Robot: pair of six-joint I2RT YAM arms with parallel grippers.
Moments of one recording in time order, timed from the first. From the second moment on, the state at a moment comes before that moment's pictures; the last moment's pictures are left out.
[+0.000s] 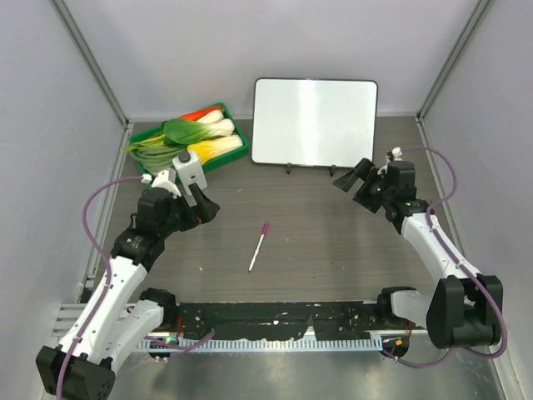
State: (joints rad) left arm -0.28 0.77 0.69 -0.45 0.08 -0.60; right arm 0.00 1.16 0.73 -0.18 -0.34 0.70
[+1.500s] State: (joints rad) left arm -0.97 1.54 0.83 -0.43 -0.22 -0.63; right arm 0.31 1.21 0.70 -0.15 -0.11 0.66
